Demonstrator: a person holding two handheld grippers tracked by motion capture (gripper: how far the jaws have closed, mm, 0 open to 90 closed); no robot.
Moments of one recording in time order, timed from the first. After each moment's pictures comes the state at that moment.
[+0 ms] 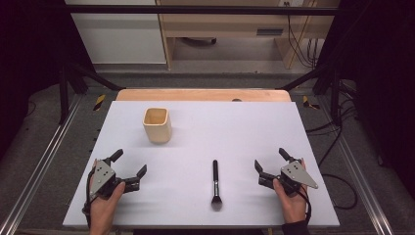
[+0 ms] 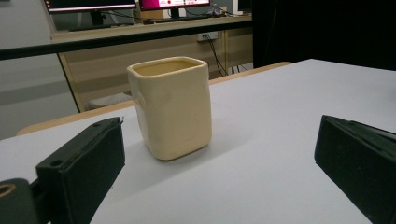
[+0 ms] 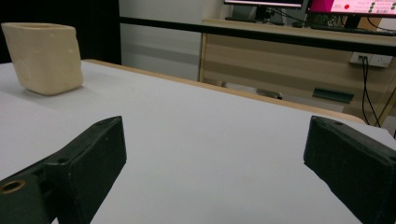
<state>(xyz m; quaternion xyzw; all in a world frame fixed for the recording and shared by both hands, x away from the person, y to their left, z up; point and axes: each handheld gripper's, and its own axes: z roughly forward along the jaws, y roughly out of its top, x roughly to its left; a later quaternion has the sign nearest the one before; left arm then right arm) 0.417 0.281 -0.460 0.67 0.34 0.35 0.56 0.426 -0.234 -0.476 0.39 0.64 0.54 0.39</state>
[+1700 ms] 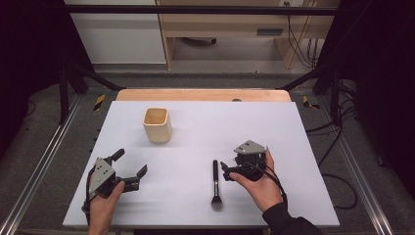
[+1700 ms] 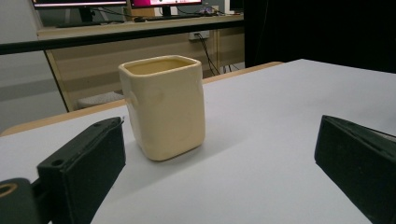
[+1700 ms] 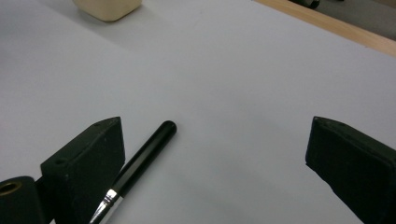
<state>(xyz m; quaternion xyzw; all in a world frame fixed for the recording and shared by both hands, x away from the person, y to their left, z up) 0.421 0.281 -0.460 0.68 0.33 0.34 0.57 0.447 -0.124 -0.410 0.42 0.79 0.36 0.25</state>
